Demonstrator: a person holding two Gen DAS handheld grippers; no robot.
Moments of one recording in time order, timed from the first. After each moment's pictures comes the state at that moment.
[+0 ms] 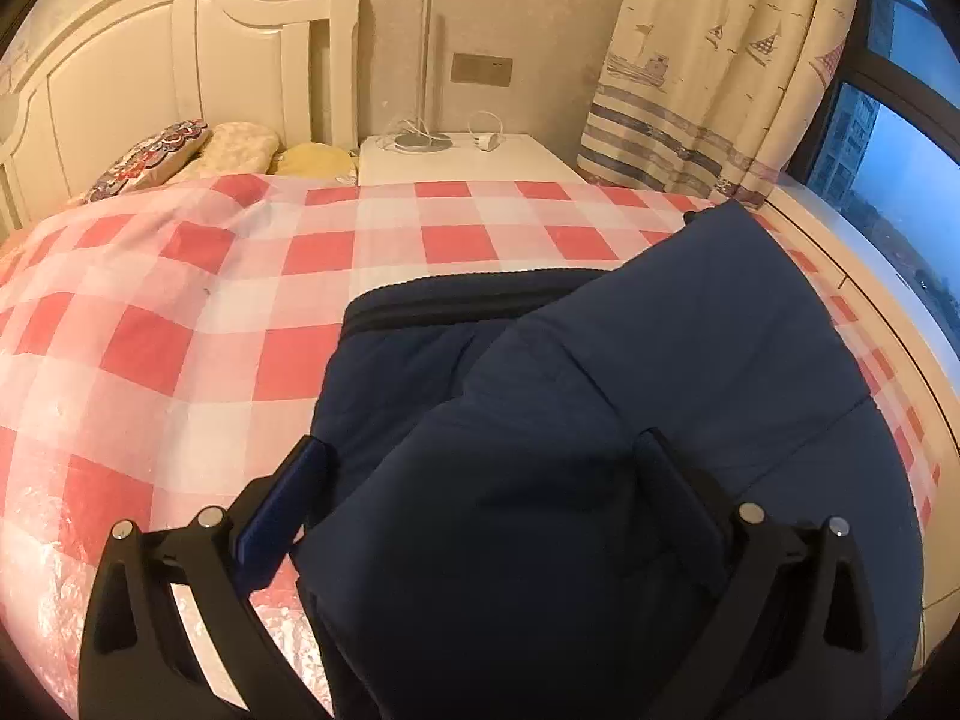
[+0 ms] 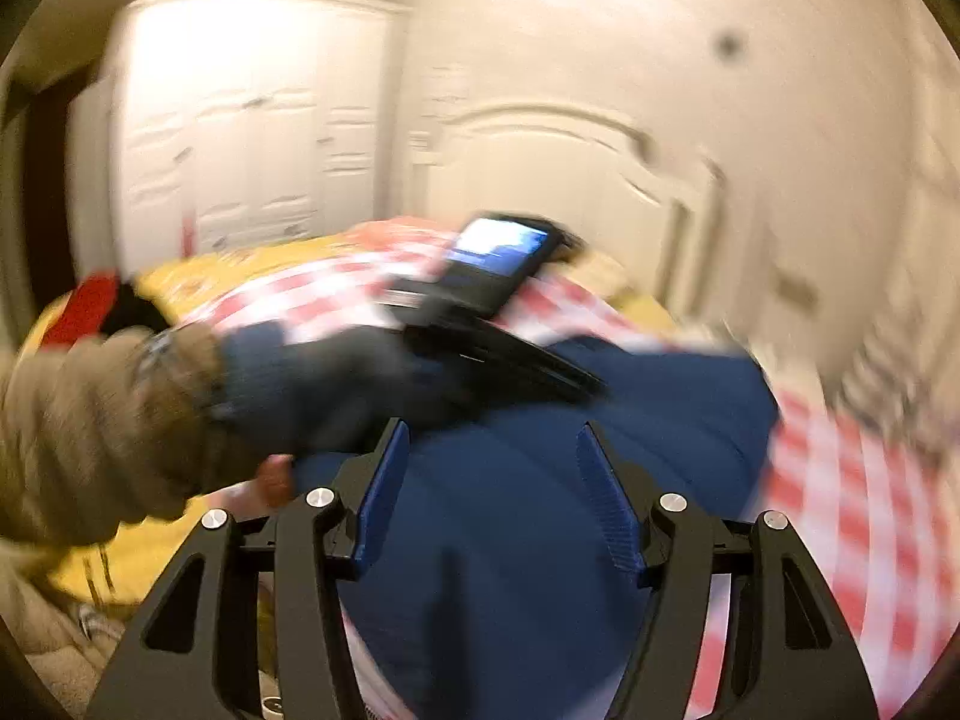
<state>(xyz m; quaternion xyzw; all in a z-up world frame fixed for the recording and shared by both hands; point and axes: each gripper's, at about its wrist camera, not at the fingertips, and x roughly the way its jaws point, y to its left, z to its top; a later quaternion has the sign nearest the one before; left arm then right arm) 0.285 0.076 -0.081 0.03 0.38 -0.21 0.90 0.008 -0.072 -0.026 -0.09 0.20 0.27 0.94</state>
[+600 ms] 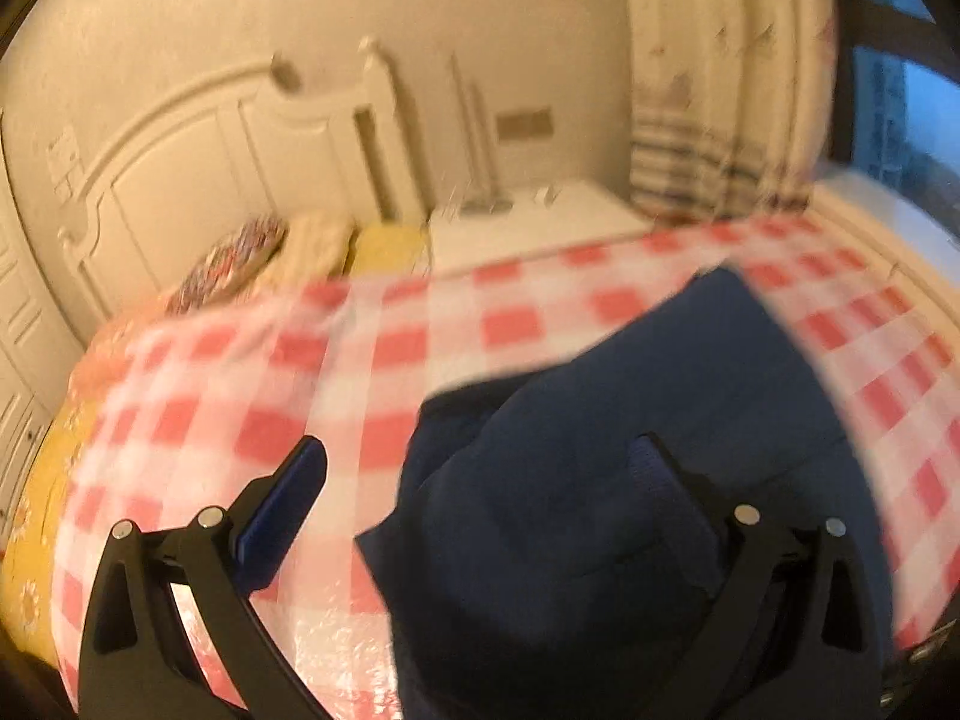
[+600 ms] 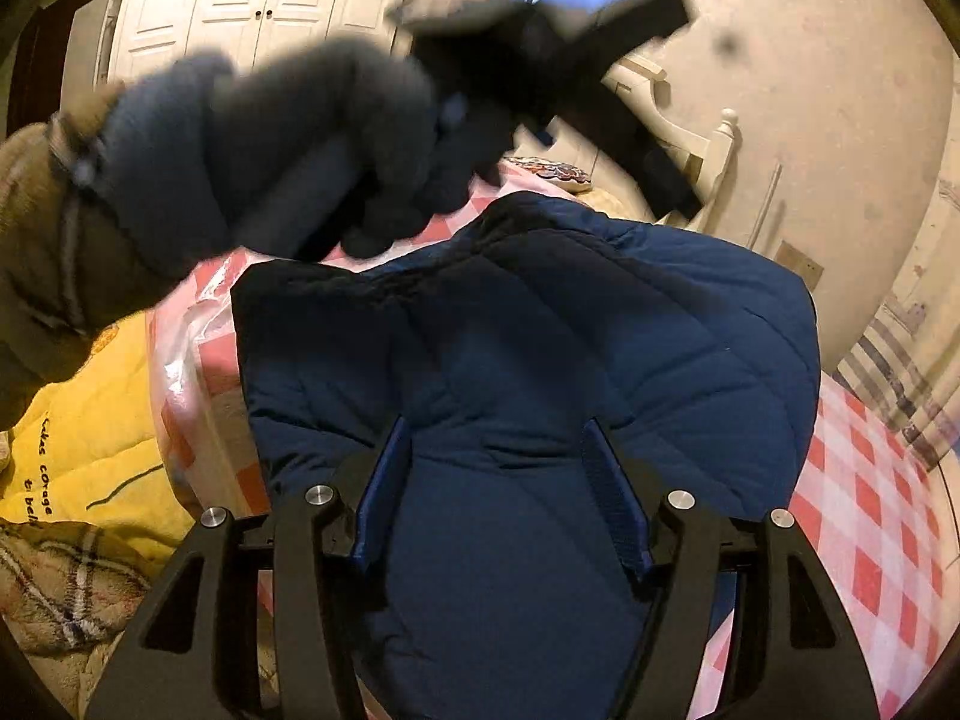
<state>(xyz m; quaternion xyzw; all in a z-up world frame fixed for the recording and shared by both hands) 0.244 0.040 -0.006 0.14 0.30 -0.11 0.94 0.040 -0.035 -0.085 -0.19 0.25 0.25 0.92</state>
